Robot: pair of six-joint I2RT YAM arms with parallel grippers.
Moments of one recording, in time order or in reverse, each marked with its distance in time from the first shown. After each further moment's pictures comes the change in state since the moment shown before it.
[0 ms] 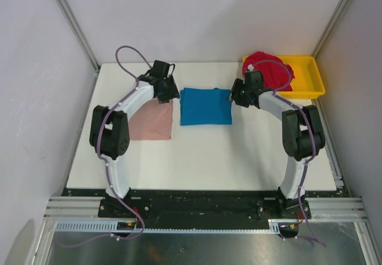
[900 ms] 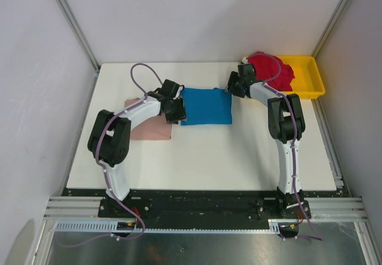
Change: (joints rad) left arm -0.111 -0.121 -0.303 0.067 0.138 0.039; right arm -0.022 0.381 0.404 0.005 0.066 -0.061
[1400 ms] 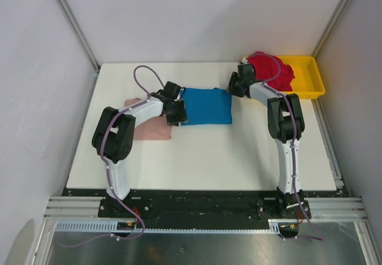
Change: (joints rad) left arm 0.000 0.051 0.006 0.024 -0.010 0.000; right arm 0.004 0.011 0.008 0.005 -0.001 0.000
